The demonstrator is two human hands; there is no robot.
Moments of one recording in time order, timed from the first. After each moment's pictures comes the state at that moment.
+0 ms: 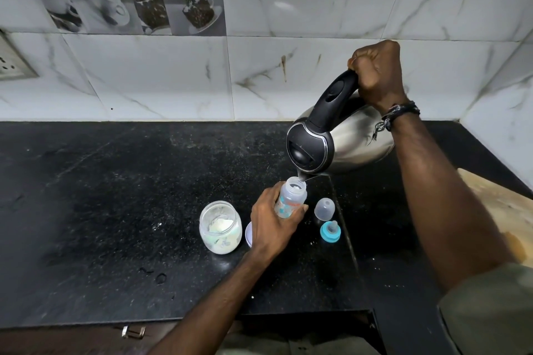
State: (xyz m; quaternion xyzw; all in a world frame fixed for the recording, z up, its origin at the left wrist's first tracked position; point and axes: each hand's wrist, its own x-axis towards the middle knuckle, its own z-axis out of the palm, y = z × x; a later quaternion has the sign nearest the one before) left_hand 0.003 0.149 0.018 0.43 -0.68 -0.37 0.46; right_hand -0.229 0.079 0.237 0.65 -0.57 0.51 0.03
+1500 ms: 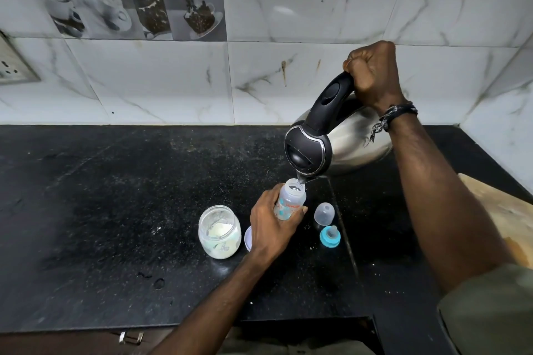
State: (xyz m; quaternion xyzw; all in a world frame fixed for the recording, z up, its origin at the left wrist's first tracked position) left_hand 0.001 0.144 0.016 0.43 -0.68 -0.37 0.47; right_hand -0.226 0.076 0.245 0.66 -0.57 0.49 0.04
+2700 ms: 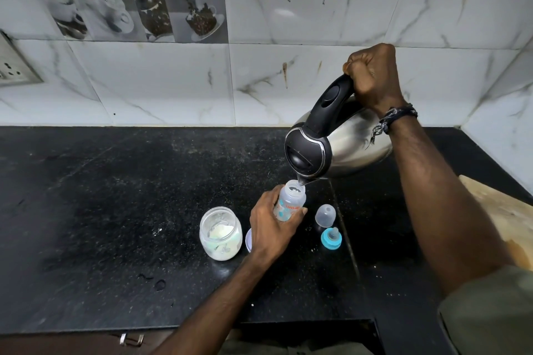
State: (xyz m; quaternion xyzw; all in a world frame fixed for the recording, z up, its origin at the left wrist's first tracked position) left_hand 0.003 0.145 0.020 0.43 -0.68 -0.37 0.47; right_hand -0.223 0.076 0.244 0.66 -0.57 0.49 0.05
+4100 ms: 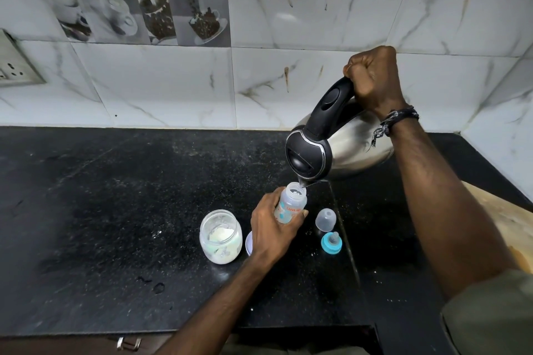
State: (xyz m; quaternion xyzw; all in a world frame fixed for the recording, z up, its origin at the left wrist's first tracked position) left_hand 0.001 0.141 0.019 0.43 -0.68 -0.37 0.47; right_hand -0.218 0.075 0.250 0.66 -0.57 0.48 0.05
